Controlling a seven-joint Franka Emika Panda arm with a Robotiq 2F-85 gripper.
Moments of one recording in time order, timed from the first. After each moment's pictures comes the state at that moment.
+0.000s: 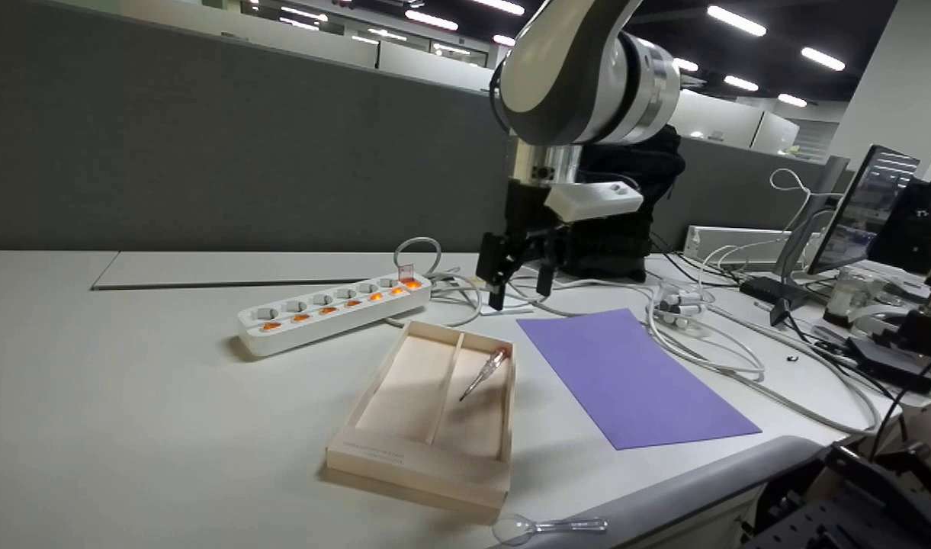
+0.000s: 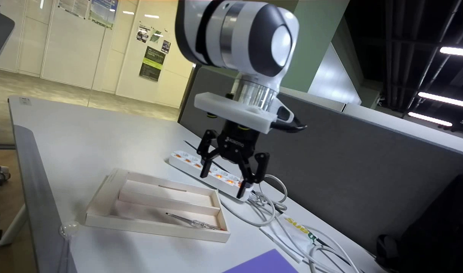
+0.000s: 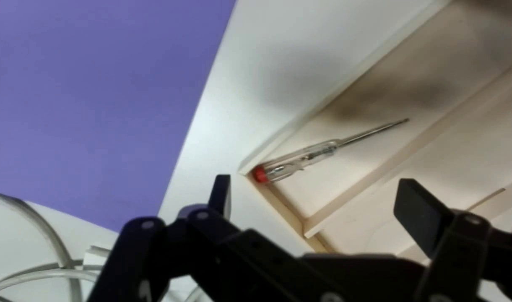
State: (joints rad) arm 0.02 0.19 0.01 -2.44 -0.13 2.63 -0.07
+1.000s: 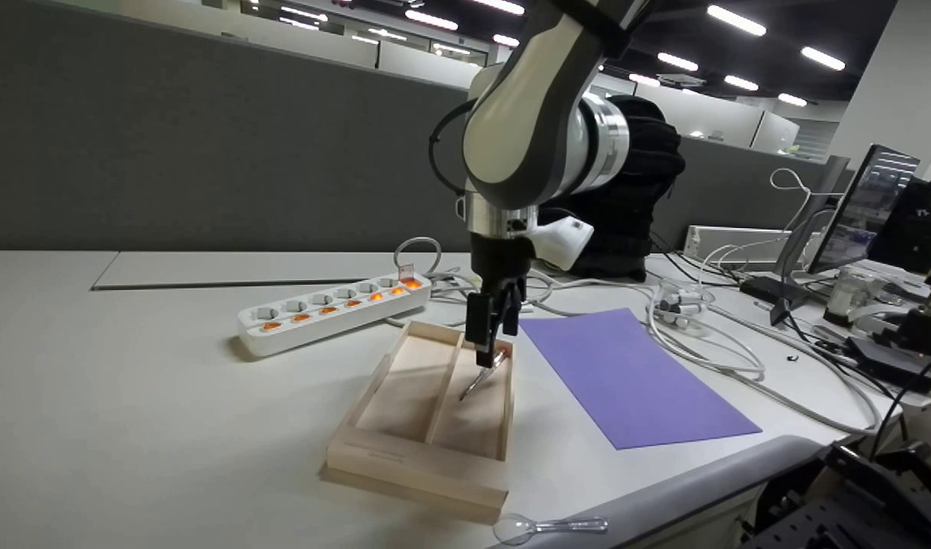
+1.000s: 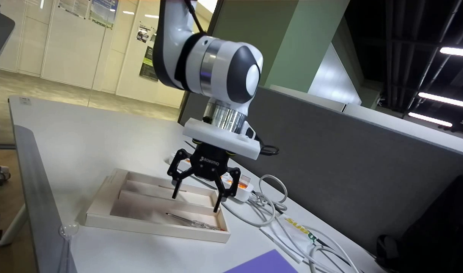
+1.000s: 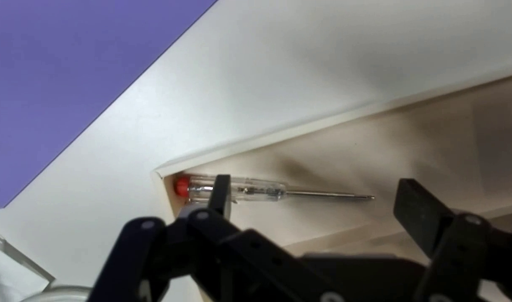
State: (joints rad) arm 0.07 0.35 0.04 -2.39 -0.25 2.63 -0.34
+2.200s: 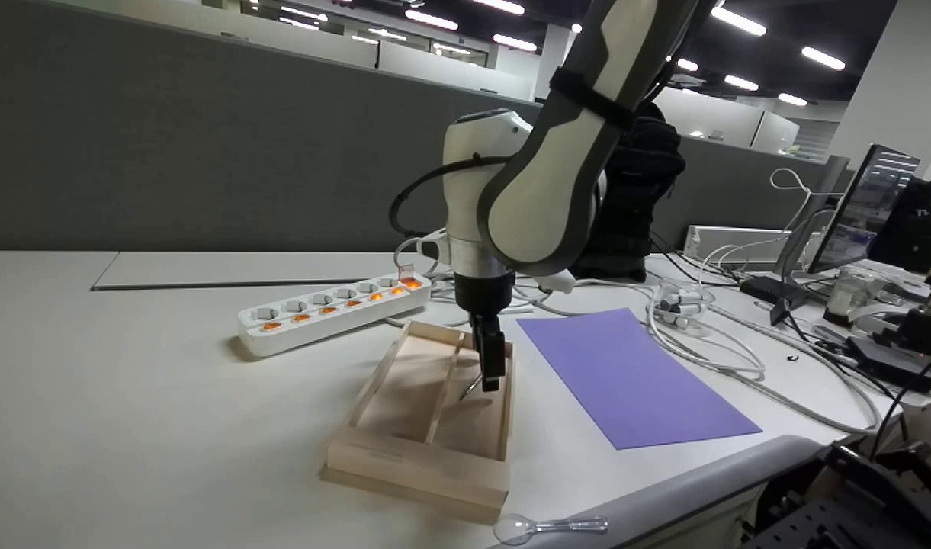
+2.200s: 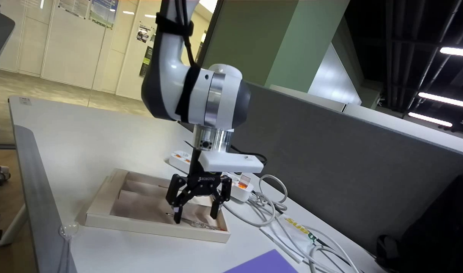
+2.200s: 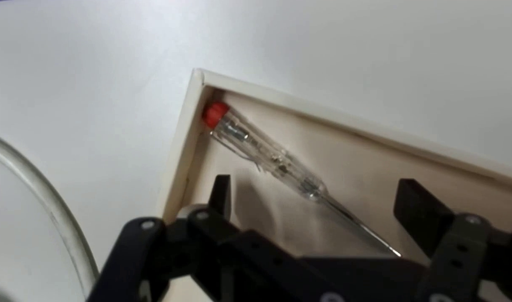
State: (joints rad) arm 0.05 0.51 0.05 -2.33 -0.64 2.76 -0.58
